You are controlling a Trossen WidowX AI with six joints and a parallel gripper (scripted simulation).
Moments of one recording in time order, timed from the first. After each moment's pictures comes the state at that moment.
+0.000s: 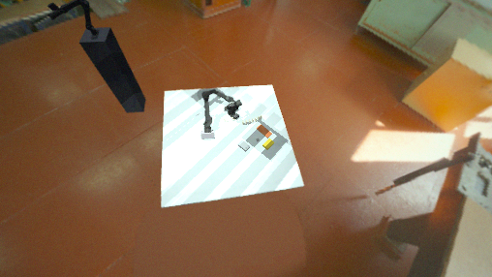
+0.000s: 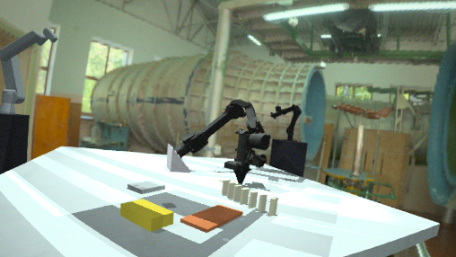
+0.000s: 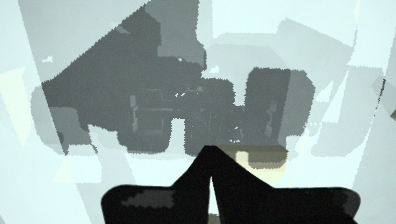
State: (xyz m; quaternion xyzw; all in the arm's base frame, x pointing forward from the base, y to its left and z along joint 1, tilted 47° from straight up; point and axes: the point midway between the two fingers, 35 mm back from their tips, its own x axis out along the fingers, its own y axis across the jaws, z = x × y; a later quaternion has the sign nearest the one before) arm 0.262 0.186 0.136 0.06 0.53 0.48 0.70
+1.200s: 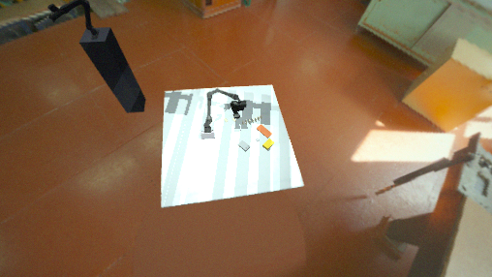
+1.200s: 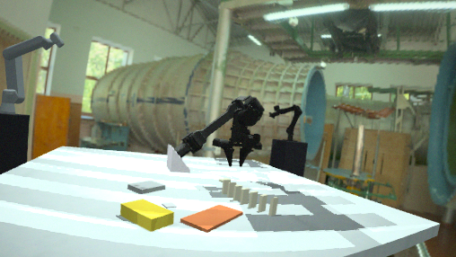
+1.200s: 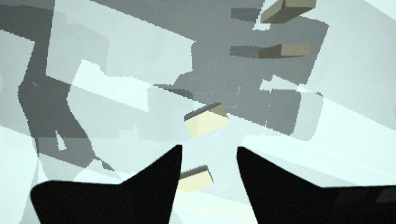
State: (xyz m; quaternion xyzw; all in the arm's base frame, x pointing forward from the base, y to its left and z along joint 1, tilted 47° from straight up) arm 0.294 0.098 0.157 0.24 0.63 0.32 0.66
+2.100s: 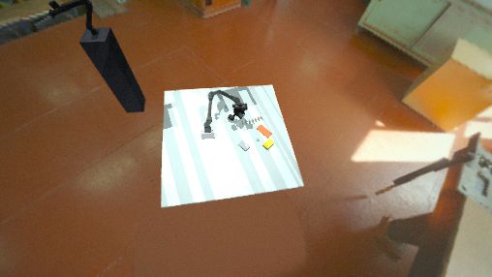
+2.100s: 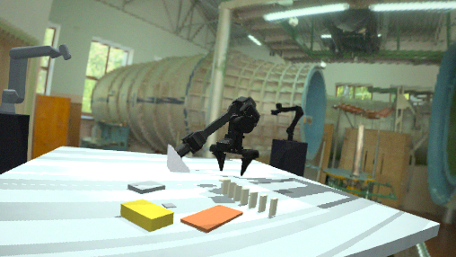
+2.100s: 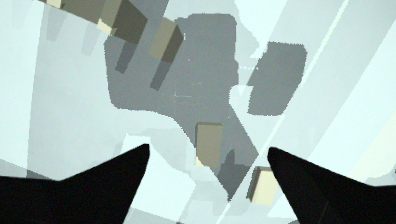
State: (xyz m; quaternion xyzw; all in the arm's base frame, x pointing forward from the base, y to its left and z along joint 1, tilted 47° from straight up) arm 0.306 0.104 0.125 0.54 0.71 -0.04 0.45
